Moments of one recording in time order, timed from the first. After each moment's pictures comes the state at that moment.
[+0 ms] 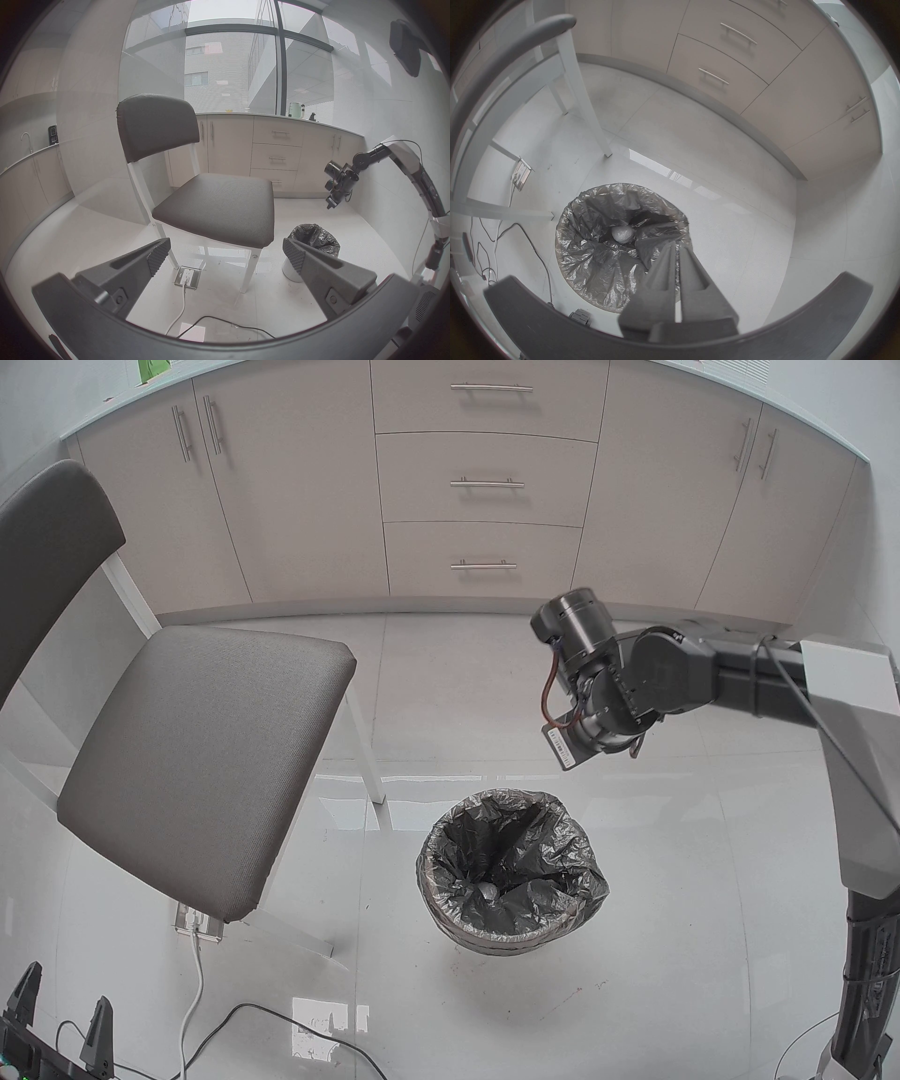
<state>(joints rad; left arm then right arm) -0.01 0.02 -0.02 0.03 0.02 0.00 0.57 2.28 -2.00 0.53 -0.56 -0.06</state>
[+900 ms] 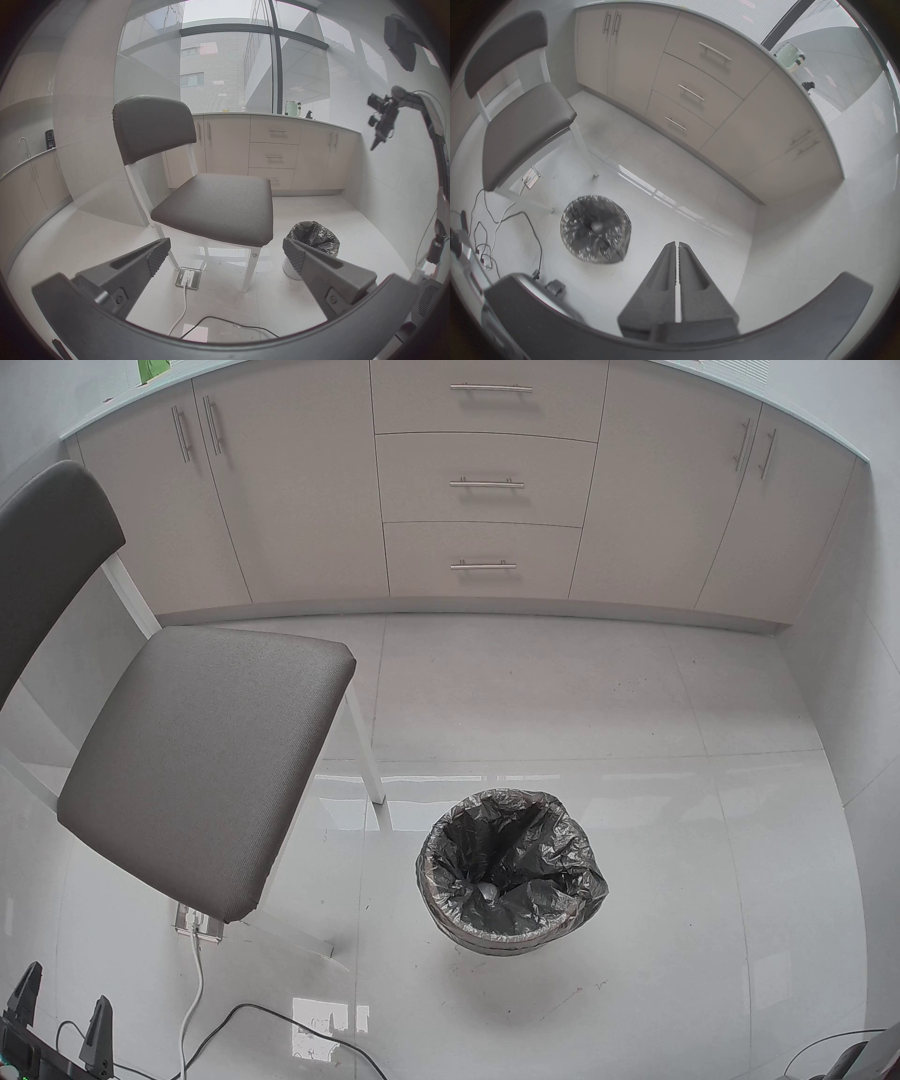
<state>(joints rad) 0.00 0.02 -0.02 0.03 0.02 -0.01 0.36 1.29 -2.00 1.50 -0.47 -0.28</state>
